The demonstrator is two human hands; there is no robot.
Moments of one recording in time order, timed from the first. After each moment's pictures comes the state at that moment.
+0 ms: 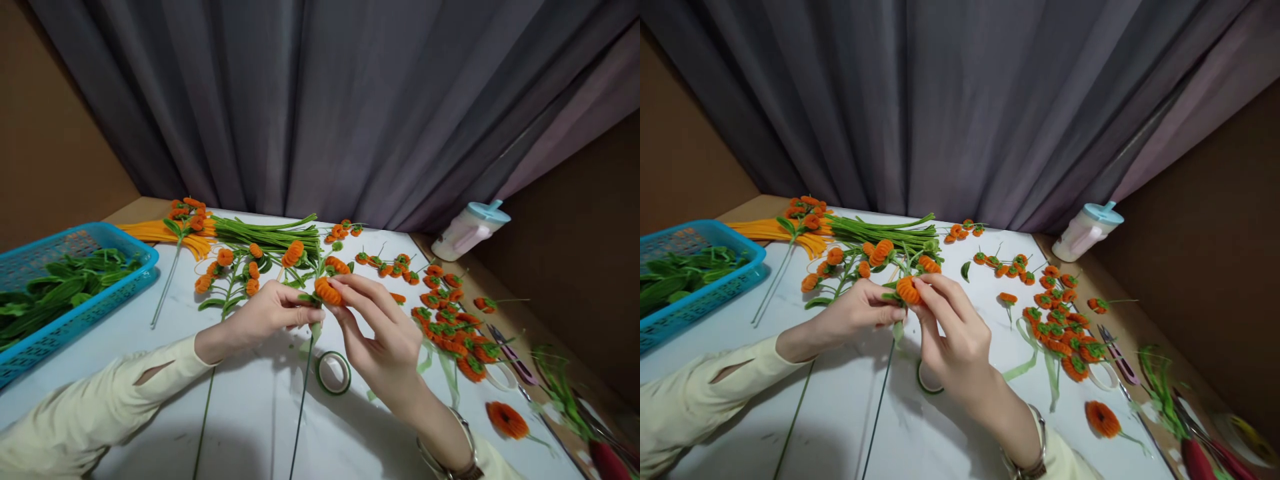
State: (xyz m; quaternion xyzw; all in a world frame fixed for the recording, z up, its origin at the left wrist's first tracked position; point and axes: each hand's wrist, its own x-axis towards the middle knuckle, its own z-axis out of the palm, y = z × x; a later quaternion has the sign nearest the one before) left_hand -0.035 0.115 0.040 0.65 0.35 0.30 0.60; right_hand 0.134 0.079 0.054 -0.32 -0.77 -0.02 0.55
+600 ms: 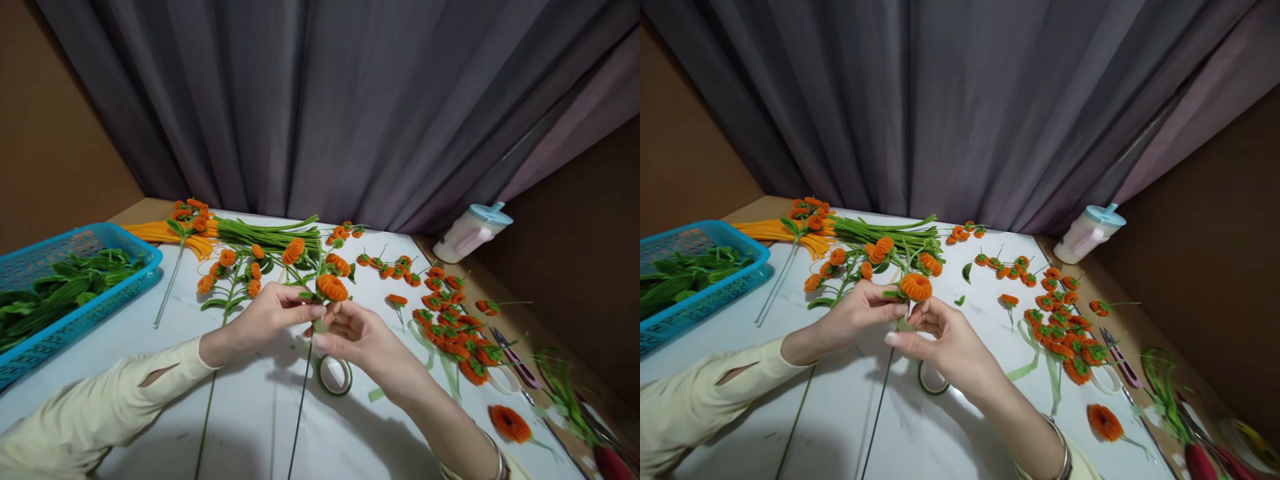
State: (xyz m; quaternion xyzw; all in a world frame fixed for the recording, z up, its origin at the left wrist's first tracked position) left_hand -0.031 0.111 0.041 0.59 0.32 0.38 0.64; right_hand 0.137 0.076 0.064 -0.42 -0.53 0.64 0.36
